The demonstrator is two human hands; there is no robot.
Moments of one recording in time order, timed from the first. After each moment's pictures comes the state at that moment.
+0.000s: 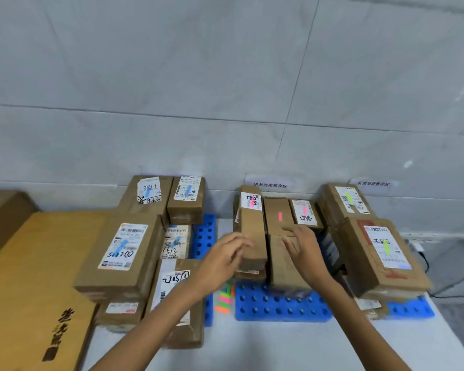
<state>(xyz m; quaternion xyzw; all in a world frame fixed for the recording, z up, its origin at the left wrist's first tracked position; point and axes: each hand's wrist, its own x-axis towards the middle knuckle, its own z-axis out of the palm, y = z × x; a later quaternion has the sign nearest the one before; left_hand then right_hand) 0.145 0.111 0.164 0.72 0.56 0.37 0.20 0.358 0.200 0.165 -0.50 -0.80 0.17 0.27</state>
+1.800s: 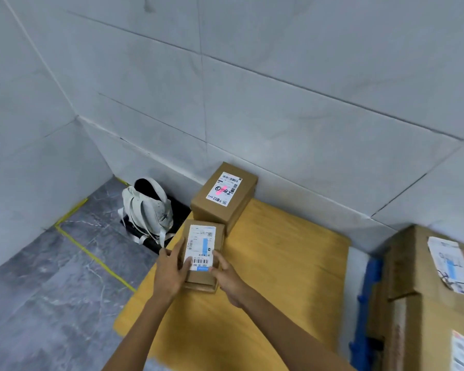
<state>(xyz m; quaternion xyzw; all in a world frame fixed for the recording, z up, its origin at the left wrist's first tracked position) -0.569 -0.196 0.002 0.20 0.91 0.32 0.16 -0.470 -0.073 0.042 -0.38 -0.59 0.70 -0.10</state>
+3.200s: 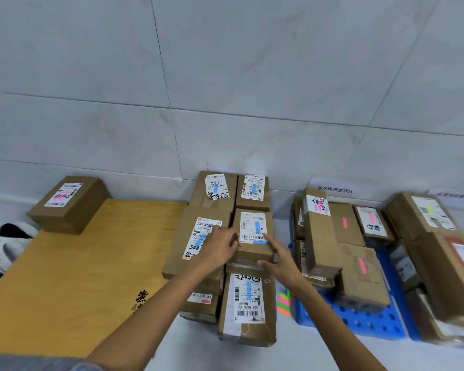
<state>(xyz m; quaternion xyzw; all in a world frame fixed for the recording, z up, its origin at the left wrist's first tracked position) -0.047 0.070 0.156 0.60 0.75 0.20 0.20 0.142 0.129 0.106 -0.46 -0.70 0.52 0.18</state>
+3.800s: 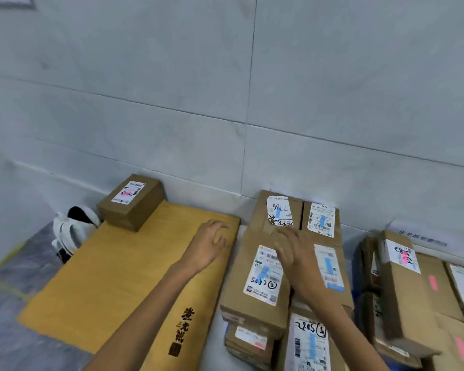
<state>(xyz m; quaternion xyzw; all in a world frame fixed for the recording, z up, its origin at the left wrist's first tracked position) -0.211 0.029 0.158 0.53 0.77 0.34 0.14 0.004 0.124 0.183 -0.36 -0.86 0.26 0.26</state>
